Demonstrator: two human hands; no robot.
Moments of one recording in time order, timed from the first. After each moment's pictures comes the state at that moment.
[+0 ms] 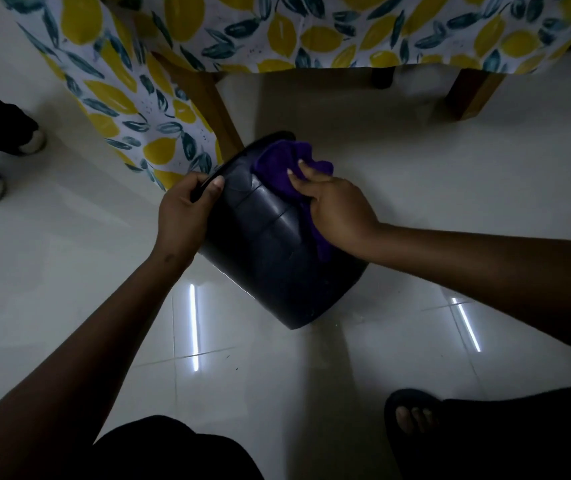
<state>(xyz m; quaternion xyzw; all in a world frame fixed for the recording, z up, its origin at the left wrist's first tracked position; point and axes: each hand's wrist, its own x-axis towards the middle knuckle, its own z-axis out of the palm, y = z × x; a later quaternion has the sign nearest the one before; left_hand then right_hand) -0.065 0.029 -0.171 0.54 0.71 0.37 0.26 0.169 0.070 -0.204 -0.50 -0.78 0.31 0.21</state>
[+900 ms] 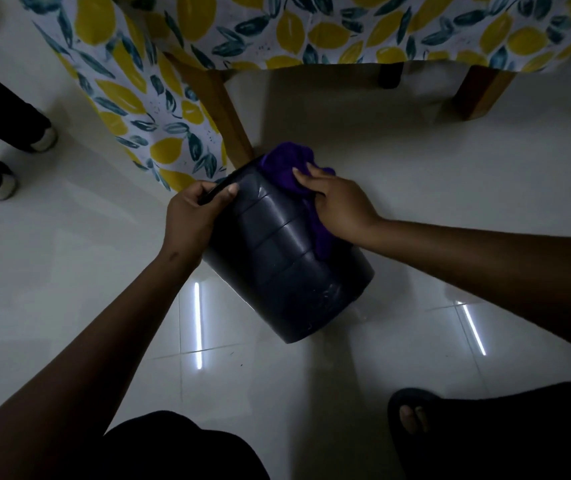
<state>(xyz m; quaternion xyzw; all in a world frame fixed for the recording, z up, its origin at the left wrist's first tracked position) -0.060 0.018 -0.169 0.47 0.72 0.40 0.32 0.164 0.074 -0.213 -0.51 -0.74 0.38 0.21</state>
